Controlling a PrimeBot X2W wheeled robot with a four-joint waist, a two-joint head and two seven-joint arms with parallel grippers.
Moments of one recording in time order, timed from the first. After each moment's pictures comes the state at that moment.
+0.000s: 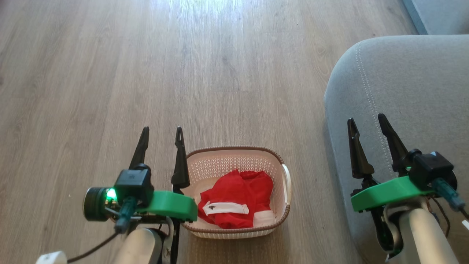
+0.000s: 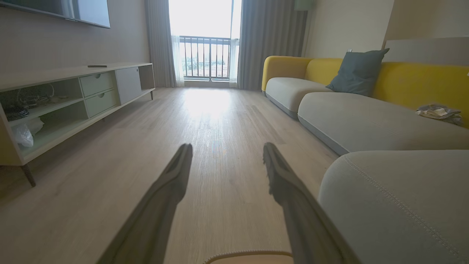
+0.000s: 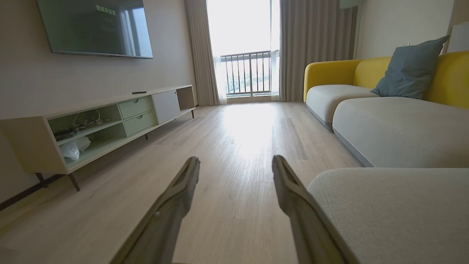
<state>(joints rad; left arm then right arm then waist) -0.12 0.09 -0.39 -0.02 -0.23 0.38 -0.21 -0.11 -0.07 0.04 0.09 0.20 0.13 -0.21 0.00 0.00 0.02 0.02</state>
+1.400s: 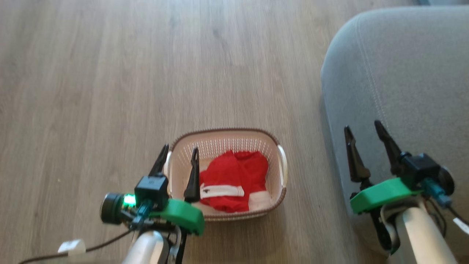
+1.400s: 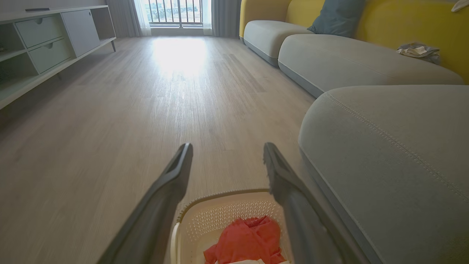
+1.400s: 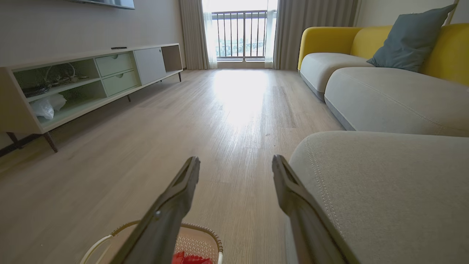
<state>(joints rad) -0.12 0.06 -0.39 0.18 -0.21 0.25 -0.25 -0.13 -0.08 0.04 0.22 0.12 0.13 -0.25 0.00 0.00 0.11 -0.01</state>
